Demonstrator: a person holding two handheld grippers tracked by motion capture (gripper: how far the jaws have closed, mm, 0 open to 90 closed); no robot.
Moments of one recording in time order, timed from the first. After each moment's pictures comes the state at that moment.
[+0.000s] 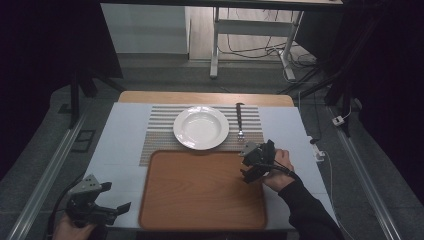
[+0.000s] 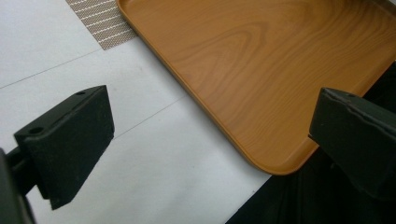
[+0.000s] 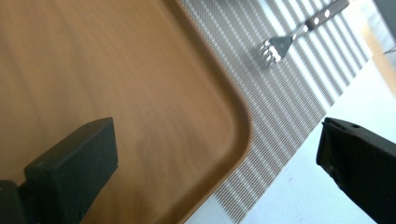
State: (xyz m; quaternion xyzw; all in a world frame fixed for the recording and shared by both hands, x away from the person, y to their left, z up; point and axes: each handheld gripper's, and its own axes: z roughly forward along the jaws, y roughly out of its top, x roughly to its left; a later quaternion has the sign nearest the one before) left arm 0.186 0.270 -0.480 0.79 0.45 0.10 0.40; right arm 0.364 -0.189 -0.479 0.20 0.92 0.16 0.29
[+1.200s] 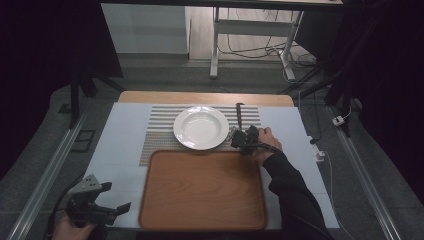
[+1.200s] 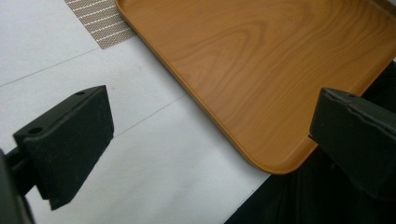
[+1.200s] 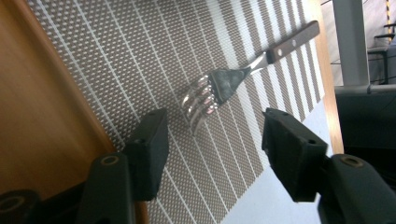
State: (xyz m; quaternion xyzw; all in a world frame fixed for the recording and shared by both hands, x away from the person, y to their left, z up) left arm 0.187 0.270 -0.480 0.80 0.45 0.09 0.40; right arm 0.448 -0.154 -0.501 0.11 0.92 0.04 0.37
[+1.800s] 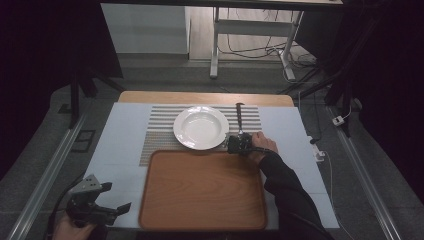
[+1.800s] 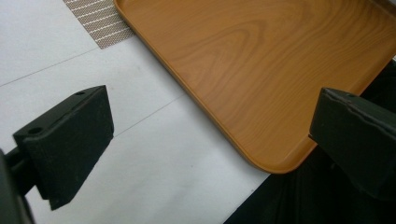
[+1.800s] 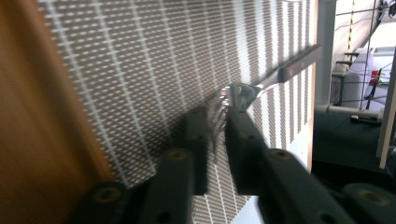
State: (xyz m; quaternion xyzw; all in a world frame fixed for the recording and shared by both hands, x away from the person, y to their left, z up) left arm 0.187 0.270 -0.480 0.80 0.45 0.09 0.40; right arm 0.449 -0.142 -0.528 0.04 0.91 0.00 0.40
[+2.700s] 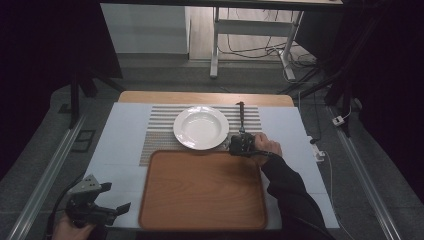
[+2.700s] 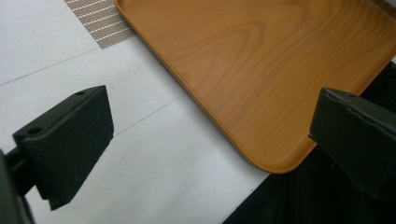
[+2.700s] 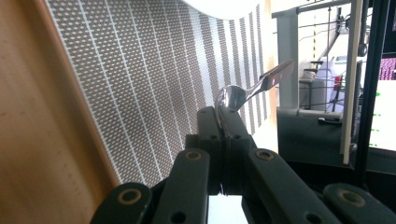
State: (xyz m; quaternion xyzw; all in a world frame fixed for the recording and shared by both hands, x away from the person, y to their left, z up) left arm 0.186 0.271 -0.480 0.80 0.45 0.09 0.40; right arm 0.427 -0.145 -0.503 0.03 0.89 0.01 0.46
